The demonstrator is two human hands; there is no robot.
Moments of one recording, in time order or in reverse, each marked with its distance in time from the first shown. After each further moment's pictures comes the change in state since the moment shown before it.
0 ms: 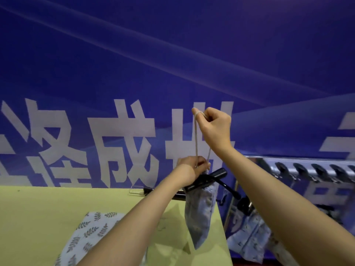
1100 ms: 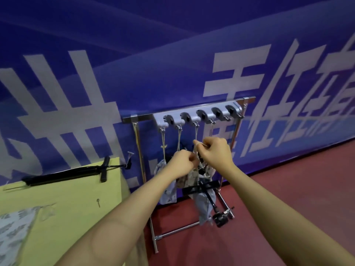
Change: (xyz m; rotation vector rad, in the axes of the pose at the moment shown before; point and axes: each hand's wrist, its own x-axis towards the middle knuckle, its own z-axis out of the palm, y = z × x) left_hand 0.038 0.170 0.334 0.079 -0.381 0.147; right_hand -0.143 0.205 -0.370 -0.635 -0.248 0.459
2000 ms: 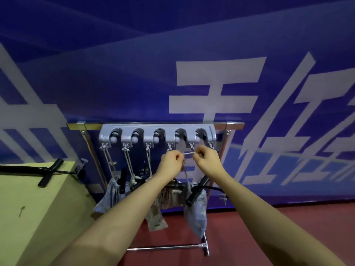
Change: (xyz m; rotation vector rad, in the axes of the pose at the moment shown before) left_hand 0.229 0.109 0.105 -0.220 0.447 -0.282; right_hand 0.165 0.240 -0.050 0.271 -0.409 0.044
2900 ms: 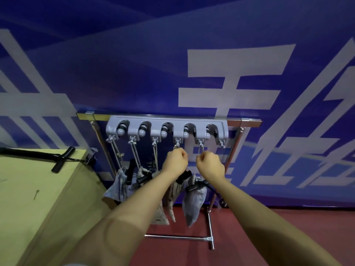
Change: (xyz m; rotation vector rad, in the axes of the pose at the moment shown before) left_hand 0.024 -0.021 0.015 0.117 0.036 -0.102; right_hand 0.024 0.030 0.043 -0.259 -0.041 0.215
